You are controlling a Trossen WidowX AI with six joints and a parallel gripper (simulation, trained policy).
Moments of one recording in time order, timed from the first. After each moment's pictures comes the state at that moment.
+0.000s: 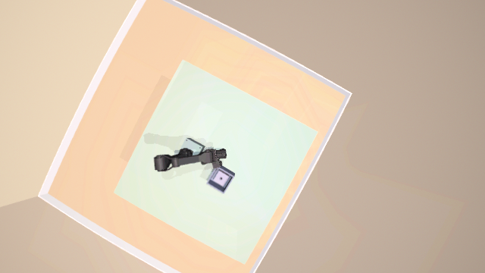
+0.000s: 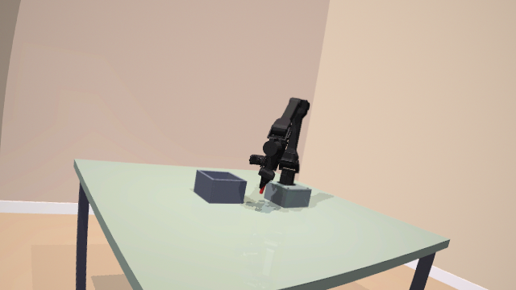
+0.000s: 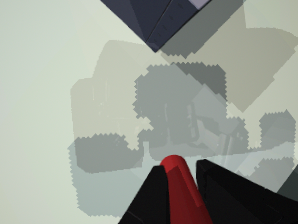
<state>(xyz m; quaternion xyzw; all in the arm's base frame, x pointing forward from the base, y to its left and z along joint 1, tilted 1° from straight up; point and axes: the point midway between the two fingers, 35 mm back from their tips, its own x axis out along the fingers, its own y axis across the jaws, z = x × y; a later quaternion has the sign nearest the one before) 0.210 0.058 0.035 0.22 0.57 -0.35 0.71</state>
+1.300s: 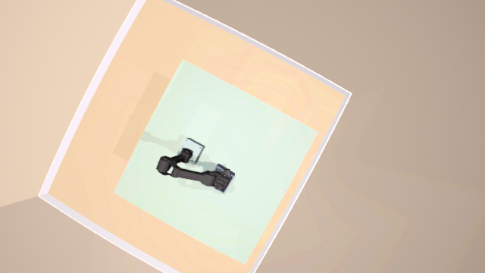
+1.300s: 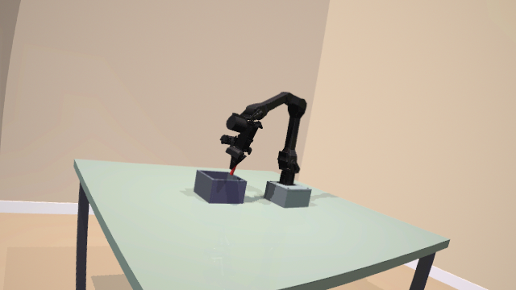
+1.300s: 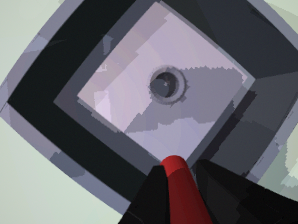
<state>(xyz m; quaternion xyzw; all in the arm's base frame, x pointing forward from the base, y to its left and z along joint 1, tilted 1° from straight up) 0.292 -0.046 0.093 0.26 0.53 -0.38 0.71</state>
